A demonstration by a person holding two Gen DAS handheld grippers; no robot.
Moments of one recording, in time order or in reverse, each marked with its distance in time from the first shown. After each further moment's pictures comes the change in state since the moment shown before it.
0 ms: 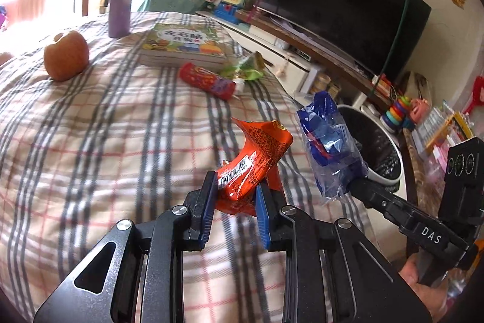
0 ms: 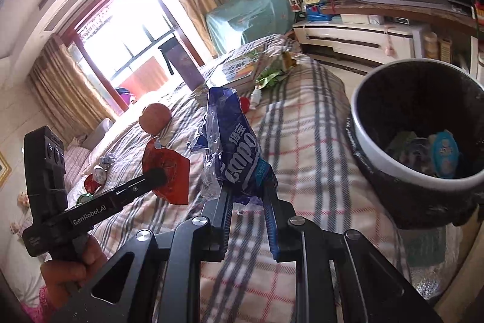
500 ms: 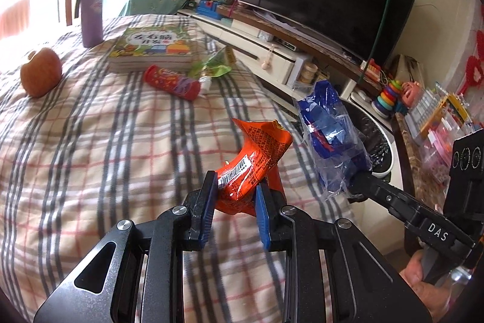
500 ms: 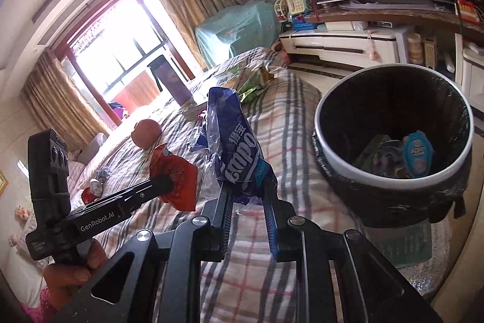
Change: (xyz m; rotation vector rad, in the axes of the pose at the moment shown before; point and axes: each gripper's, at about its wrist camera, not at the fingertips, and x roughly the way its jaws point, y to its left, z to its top) left arm 0.012 -0.041 0.005 0.075 0.020 -0.027; right arm -0.027 -0.020 0.000 0.039 -0.058 -0.034
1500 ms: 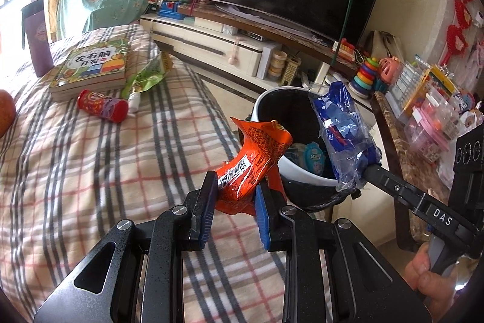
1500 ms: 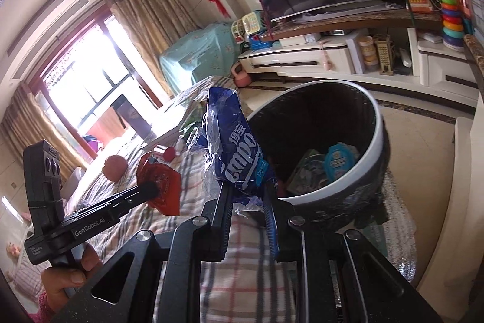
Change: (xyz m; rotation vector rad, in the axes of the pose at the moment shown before) left arm 0.035 -0.073 0.020 0.132 0.029 -0.077; right arm -0.048 -0.066 0.010 0.119 -0.098 -0.132
